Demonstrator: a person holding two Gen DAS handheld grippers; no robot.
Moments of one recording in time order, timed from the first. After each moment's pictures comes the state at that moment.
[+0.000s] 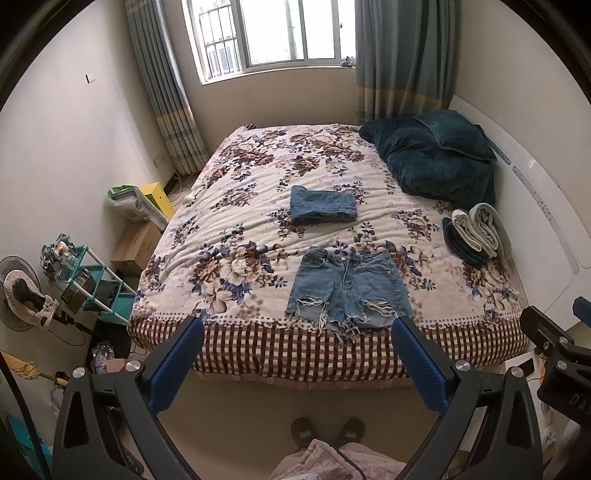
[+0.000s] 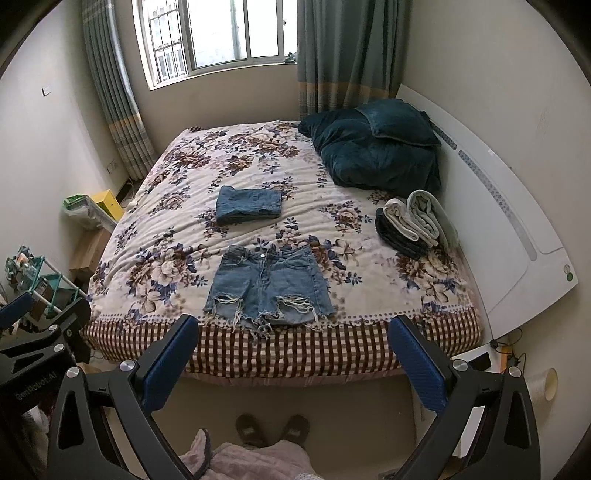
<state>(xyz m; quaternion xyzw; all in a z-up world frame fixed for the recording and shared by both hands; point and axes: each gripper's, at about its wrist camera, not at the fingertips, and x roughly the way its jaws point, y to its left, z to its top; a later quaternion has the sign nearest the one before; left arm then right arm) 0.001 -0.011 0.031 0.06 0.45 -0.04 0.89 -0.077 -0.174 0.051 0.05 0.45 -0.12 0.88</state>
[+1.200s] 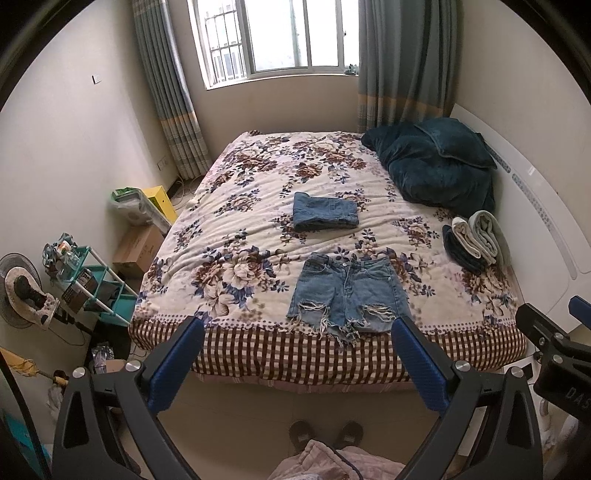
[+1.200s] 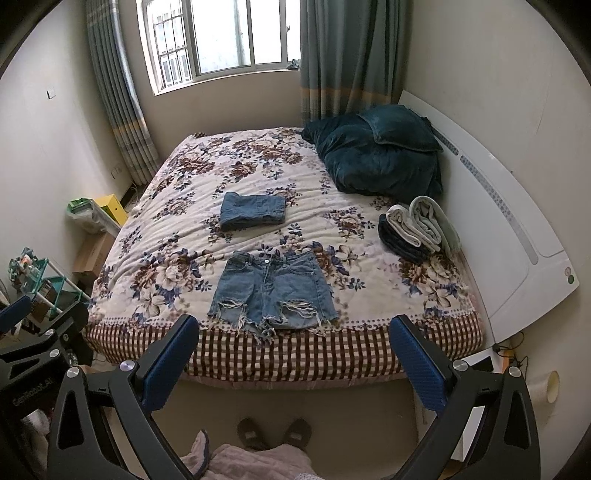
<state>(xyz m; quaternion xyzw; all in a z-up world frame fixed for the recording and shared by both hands) -0.005 -0.007 0.035 0.06 0.44 -0.04 0.90 -0.077 -0.177 0.059 0.05 0.45 -0.11 0.89</state>
